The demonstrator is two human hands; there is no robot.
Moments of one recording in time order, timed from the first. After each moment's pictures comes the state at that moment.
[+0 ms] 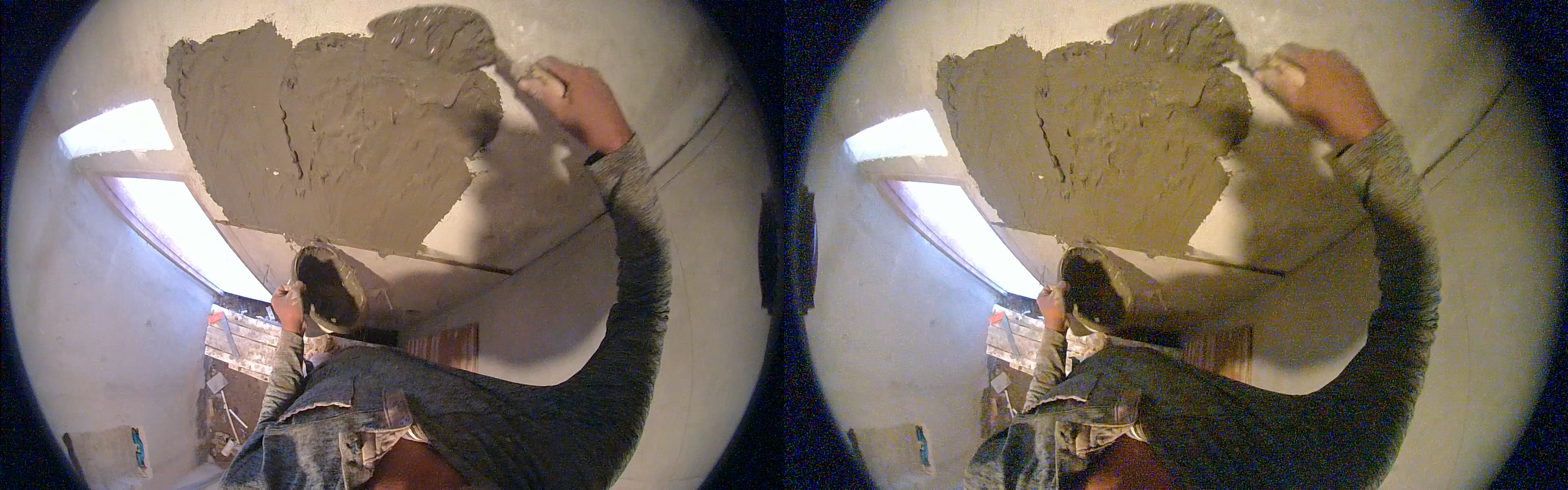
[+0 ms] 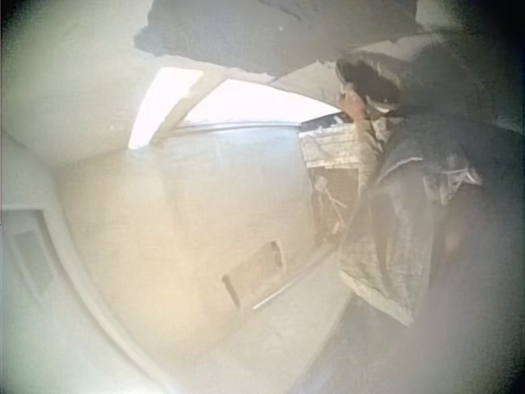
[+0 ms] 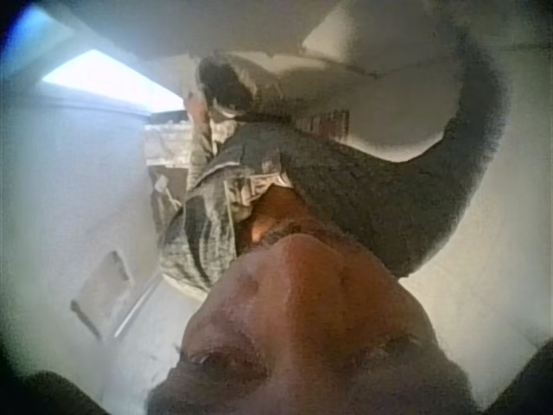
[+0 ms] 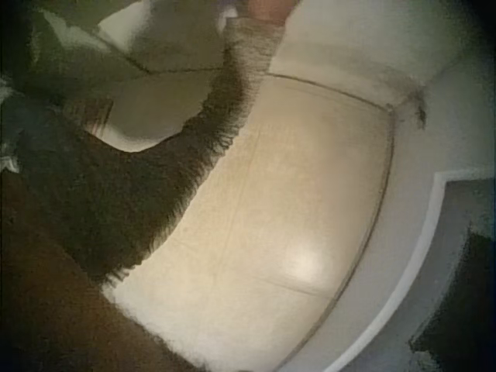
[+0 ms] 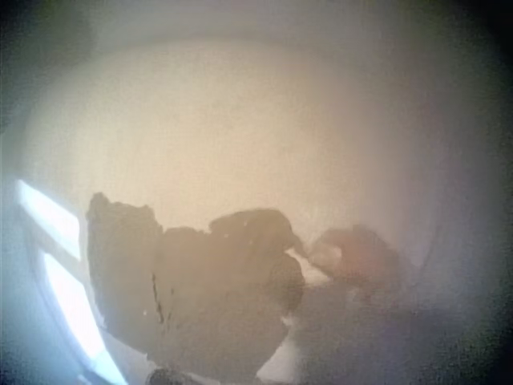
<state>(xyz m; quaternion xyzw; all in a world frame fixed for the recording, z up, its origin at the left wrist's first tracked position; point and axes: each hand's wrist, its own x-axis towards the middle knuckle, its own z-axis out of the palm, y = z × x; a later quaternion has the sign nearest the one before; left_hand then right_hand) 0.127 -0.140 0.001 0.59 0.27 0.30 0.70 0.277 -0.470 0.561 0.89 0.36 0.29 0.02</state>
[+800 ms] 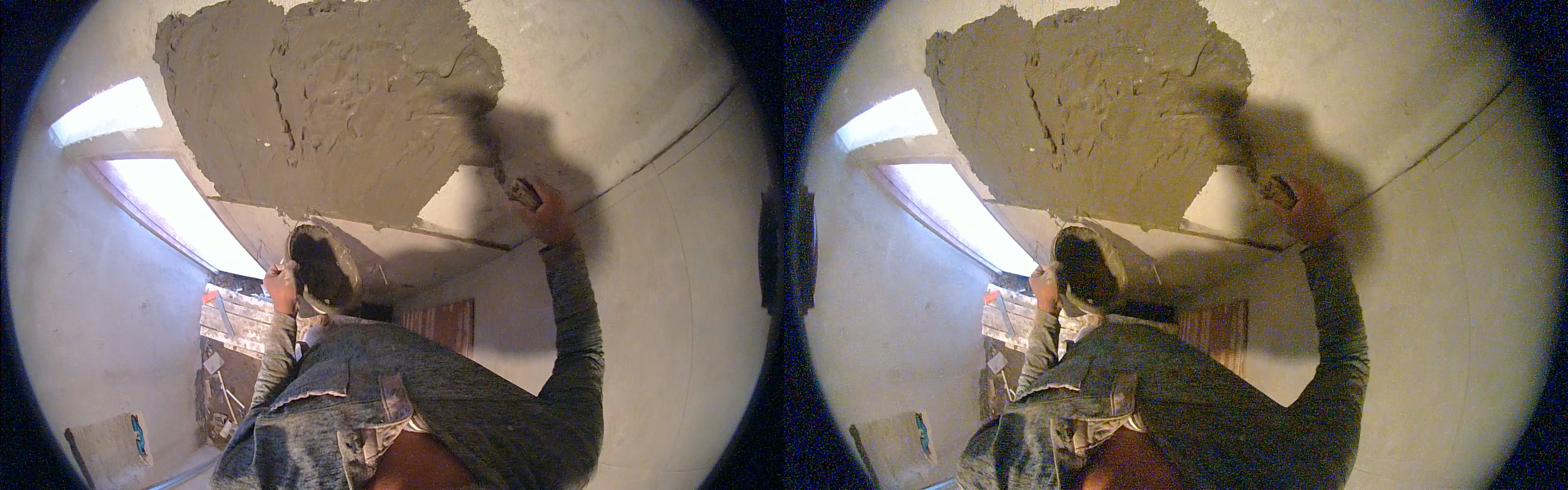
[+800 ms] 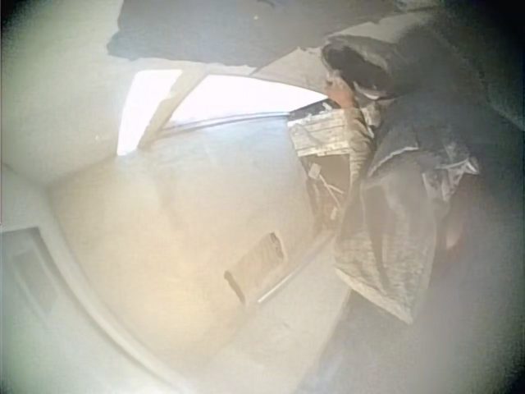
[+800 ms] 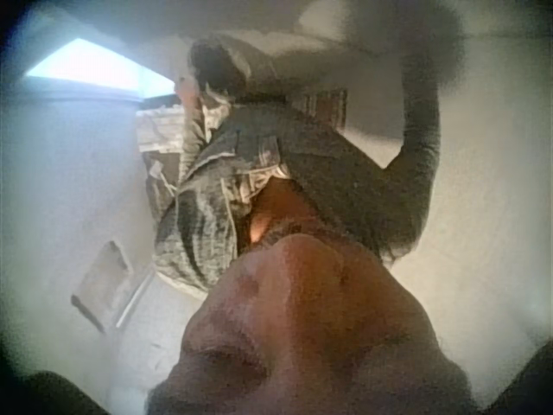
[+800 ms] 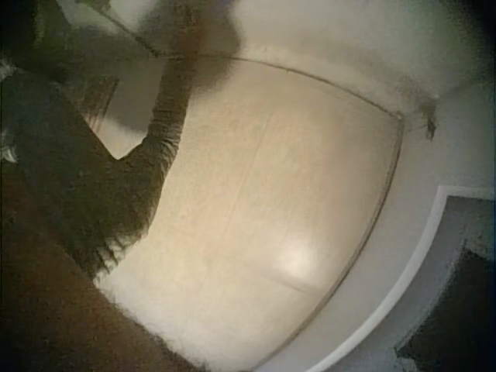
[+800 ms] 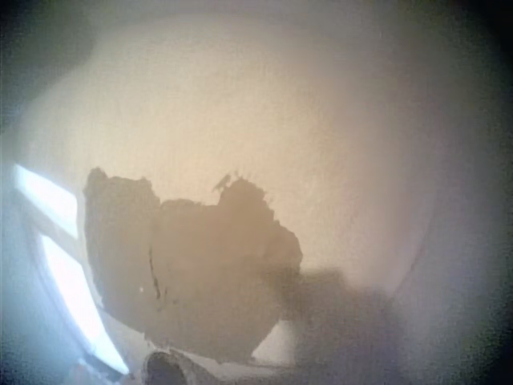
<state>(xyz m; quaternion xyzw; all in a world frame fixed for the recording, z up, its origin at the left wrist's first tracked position) 0.116 -0.143 0.007 0.58 0.28 0.29 0.70 0.246 -0.575 0.357 0.96 0.19 0.15 -0.09</state>
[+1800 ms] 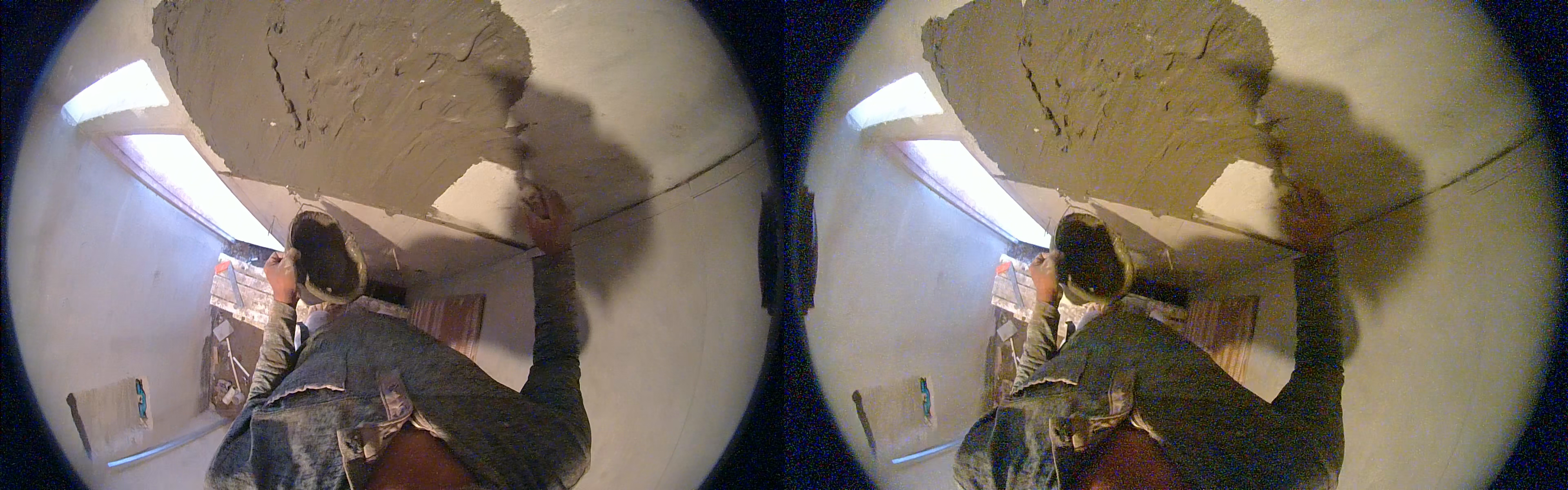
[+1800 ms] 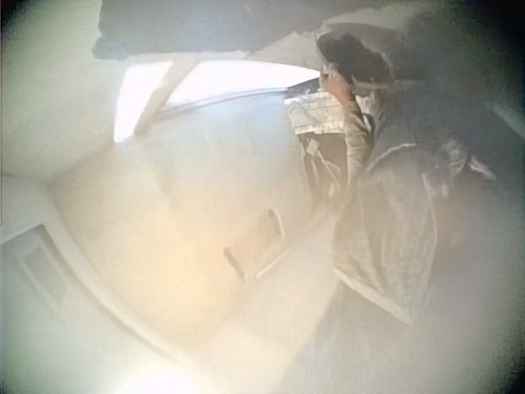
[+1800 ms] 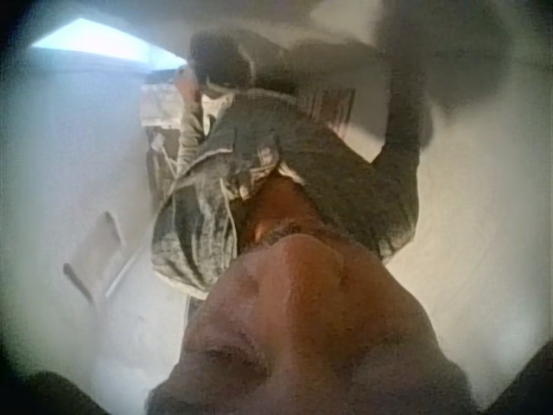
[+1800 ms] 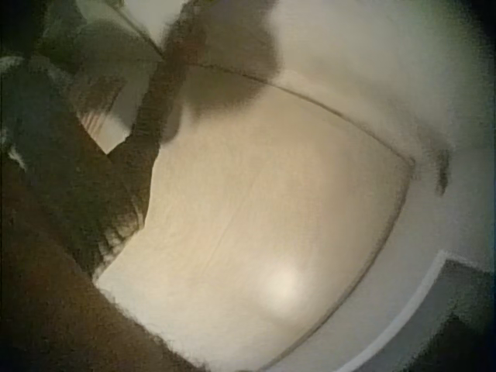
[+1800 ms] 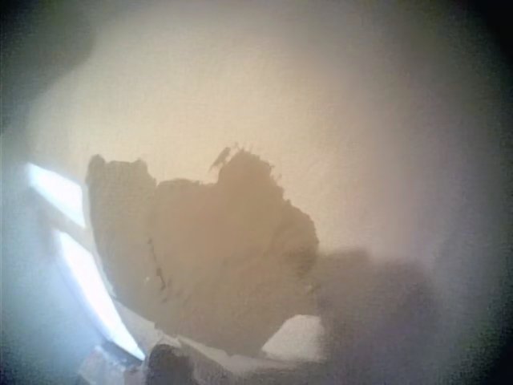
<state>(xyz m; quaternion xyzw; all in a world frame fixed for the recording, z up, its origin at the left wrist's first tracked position) 0.105 -0.154 0.024 0.61 0.31 0.29 0.67 0.278 -0.602 0.289 0.91 0.33 0.24 -0.09</state>
